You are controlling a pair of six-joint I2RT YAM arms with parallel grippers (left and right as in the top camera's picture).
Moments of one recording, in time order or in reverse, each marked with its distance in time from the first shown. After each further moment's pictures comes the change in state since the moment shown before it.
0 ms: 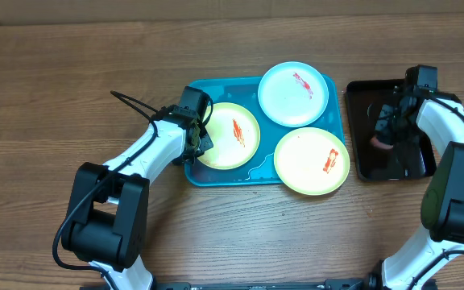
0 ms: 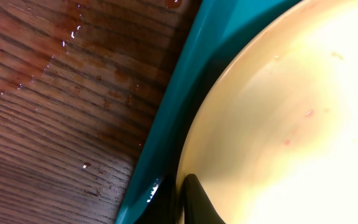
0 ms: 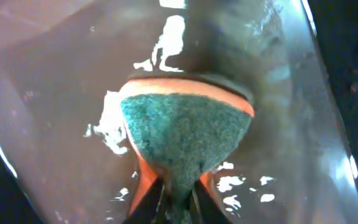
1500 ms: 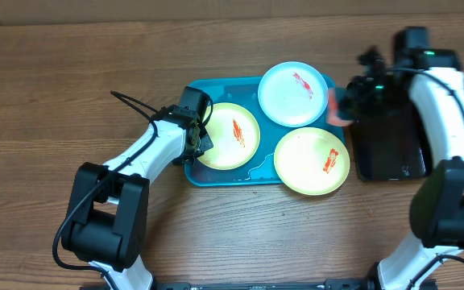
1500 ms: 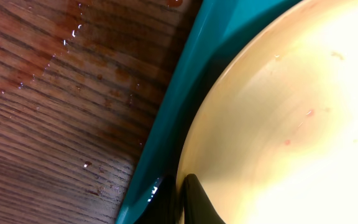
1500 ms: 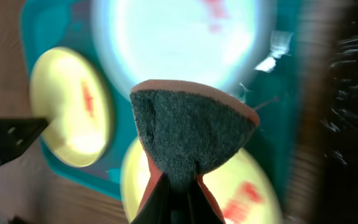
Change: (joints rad) left arm 0.000 0.000 0.000 -0.003 0.000 0.000; right arm 0.195 -0.035 0.352 -0.396 -0.525 -0.168
